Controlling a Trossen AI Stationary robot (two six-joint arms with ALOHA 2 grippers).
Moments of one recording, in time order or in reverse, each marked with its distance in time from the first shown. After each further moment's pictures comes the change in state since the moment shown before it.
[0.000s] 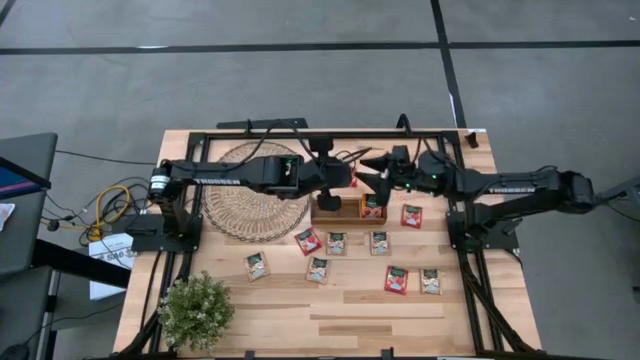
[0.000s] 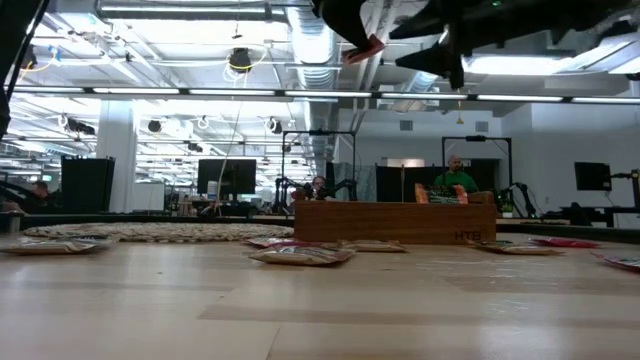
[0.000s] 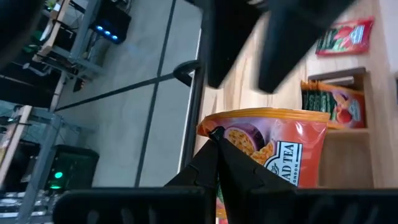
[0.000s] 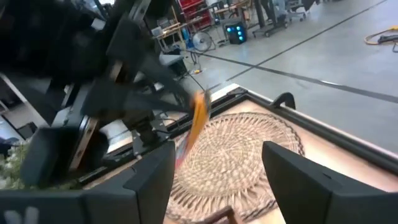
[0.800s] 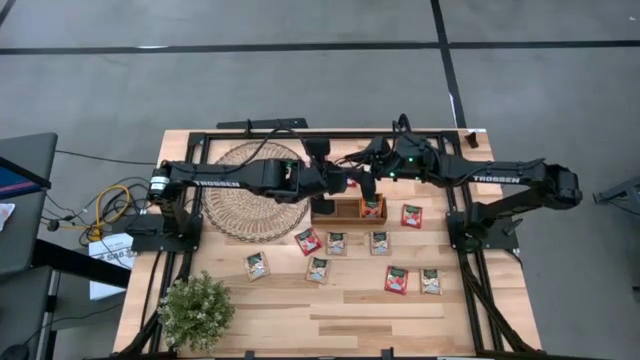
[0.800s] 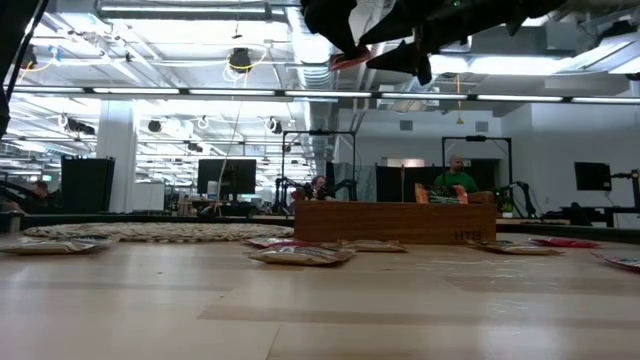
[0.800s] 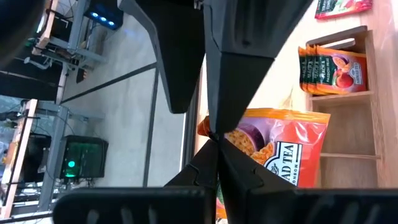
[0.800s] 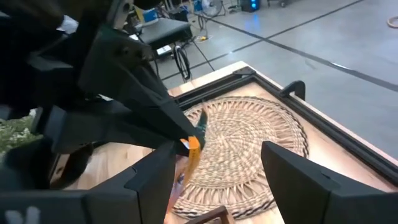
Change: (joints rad) left arm -0.019 0.000 0.000 -0.109 -0.044 -0.002; right arm -0.079 0.185 0.230 -0.180 -0.157 -0.102
